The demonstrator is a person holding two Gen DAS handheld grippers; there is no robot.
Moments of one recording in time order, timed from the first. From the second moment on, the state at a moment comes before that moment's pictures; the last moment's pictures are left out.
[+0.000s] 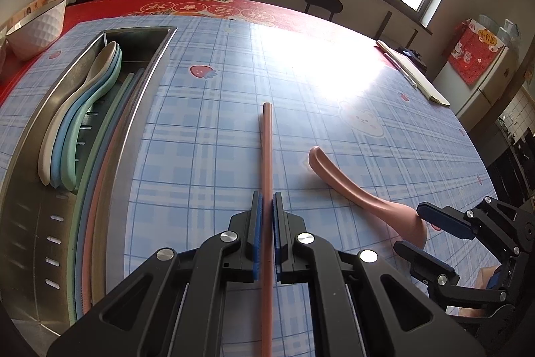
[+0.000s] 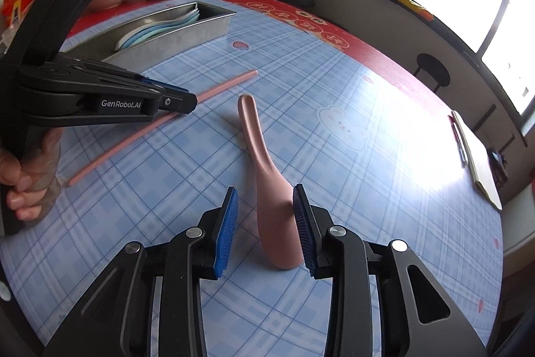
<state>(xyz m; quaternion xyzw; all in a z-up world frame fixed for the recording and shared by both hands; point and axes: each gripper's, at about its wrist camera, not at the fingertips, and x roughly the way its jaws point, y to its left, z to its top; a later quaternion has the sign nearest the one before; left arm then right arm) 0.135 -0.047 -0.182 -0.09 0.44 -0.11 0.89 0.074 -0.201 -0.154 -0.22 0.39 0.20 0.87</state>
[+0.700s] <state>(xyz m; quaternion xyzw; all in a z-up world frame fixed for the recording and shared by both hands) 0.136 -0.043 -0.183 -0.09 0.44 -0.13 0.89 0.104 -0.233 -0.147 -0.14 0.41 0.17 0.88</state>
